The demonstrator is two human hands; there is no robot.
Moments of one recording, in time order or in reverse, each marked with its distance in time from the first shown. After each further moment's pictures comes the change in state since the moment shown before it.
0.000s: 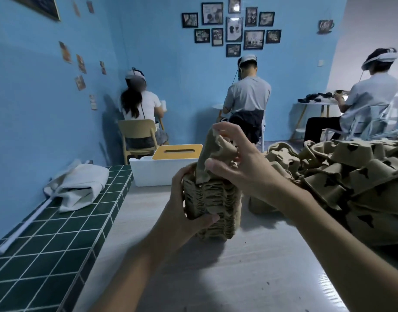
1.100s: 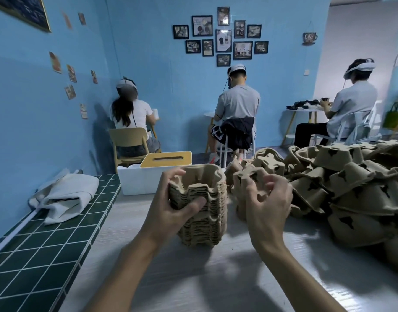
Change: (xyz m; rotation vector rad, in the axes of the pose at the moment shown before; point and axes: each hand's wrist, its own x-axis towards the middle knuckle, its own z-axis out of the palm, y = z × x) left_hand 0.017 0.011 0.005 -0.095 0.082 0.018; right_hand -0.059 0.059 0.033 -0.054 0.910 0.416
